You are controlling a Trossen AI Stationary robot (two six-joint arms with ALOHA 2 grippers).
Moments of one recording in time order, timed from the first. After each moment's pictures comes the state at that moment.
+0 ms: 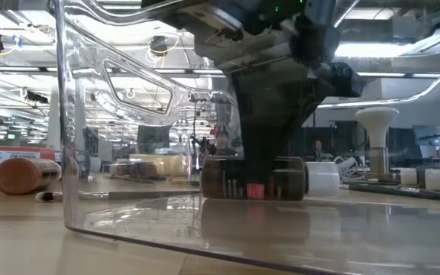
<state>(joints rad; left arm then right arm) -0.90 1.21 0.71 0.97 -0.48 -0.53 0.49 2.31 1.91 -1.02 0.21 1.26</state>
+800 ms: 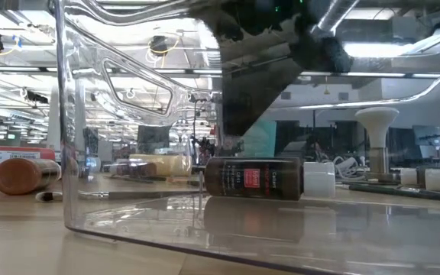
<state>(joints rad) -0.90 1.21 0.71 0.97 -0.48 -0.53 0.51 2.30 1.98 -1.04 0.28 1.25</state>
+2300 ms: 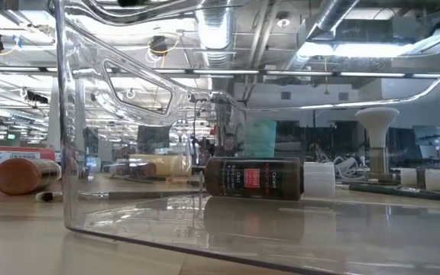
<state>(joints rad) -0.38 1.22 0.70 0.54 -0.15 -0.86 0.63 1.98 2.31 -1.53 0.73 1.11</state>
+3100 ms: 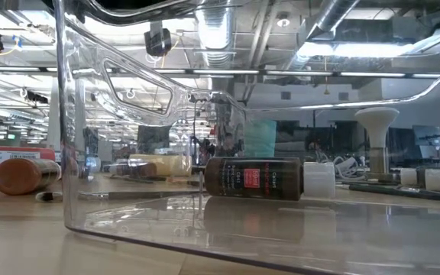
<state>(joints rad) -0.05 1.24 0.71 0.46 0.13 -0.90 0.48 1.75 2.03 -1.27 0.60 0.59</state>
